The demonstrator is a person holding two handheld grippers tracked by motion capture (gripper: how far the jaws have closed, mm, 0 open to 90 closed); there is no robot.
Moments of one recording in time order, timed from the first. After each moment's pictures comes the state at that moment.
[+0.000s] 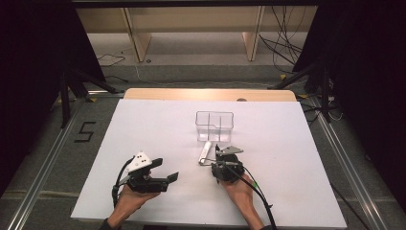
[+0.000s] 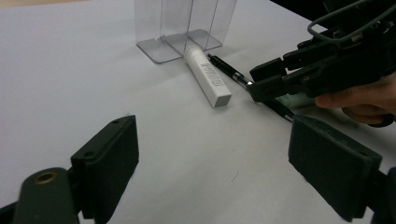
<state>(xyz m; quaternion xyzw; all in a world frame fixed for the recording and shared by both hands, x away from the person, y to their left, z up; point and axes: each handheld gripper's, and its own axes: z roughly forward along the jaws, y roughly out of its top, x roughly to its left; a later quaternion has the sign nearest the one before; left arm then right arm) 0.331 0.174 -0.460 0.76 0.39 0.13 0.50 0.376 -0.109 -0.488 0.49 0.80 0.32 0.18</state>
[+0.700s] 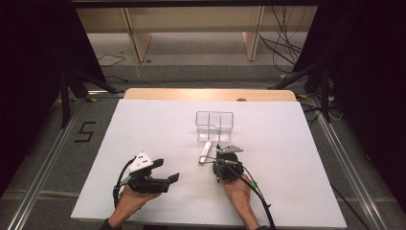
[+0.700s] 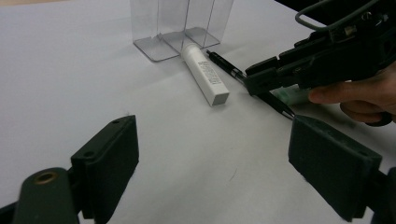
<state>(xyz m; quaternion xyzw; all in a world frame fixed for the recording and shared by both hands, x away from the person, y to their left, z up) 0.331 0.172 -0.461 0.77 0.38 0.13 0.50 0.378 -0.106 -0.487 0.52 0.78 0.31 0.18</state>
